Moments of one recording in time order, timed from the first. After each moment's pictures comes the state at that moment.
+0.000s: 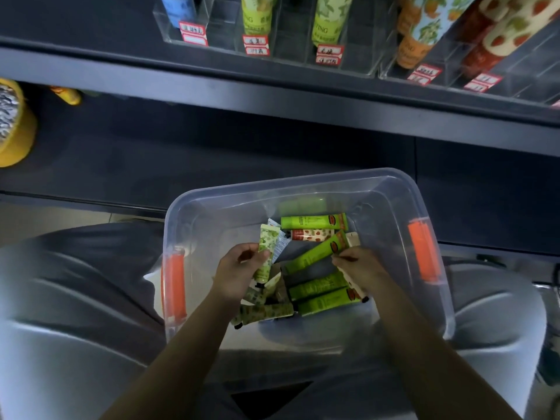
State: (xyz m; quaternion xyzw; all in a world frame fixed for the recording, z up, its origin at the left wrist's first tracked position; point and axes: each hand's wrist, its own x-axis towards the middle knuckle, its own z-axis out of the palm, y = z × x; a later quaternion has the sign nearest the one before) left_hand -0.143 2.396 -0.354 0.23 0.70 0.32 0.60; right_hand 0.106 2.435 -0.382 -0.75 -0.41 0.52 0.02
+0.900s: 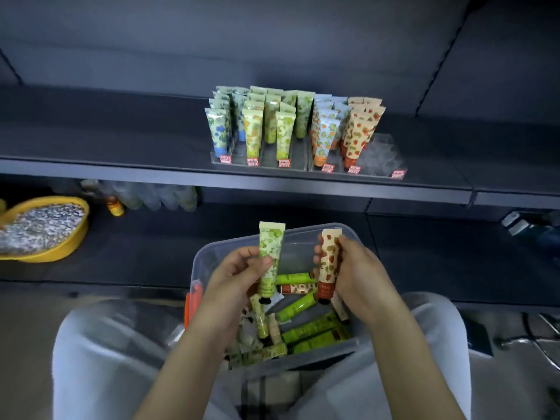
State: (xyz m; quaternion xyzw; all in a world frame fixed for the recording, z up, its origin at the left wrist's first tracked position) left_hand -0.136 2.325 -0.150 0.33 0.47 0.51 0.64; right_hand 0.050 2.358 -0.139 -0.50 -0.25 0.66 0.50
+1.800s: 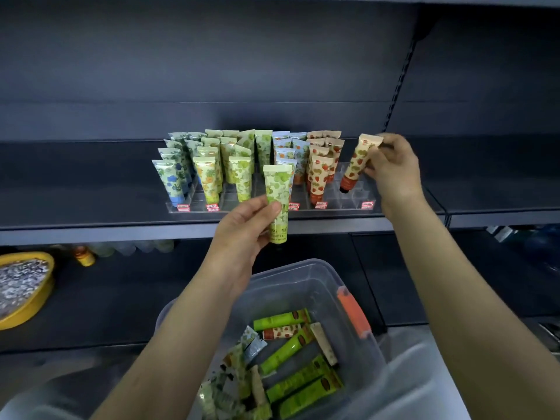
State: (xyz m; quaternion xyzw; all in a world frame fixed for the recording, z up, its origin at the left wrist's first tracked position) left_hand -0.062 2.454 -0.072 0.38 0.43 0.53 0.63; right_hand 0.155 2.520 -0.041 -0.56 -0.43 0.32 0.64
